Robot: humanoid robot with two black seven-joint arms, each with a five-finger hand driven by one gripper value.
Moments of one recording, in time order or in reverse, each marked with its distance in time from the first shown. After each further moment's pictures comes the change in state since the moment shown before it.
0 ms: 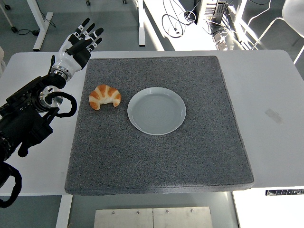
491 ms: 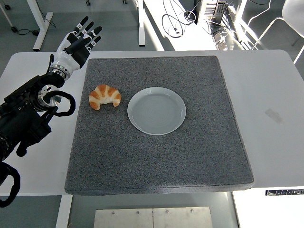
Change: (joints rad) left arm -0.007 0.021 -0.008 -0.014 0.000 -0.004 -0.001; right arm 0.000 0.000 0.000 0.000 0.000 0.000 0.000
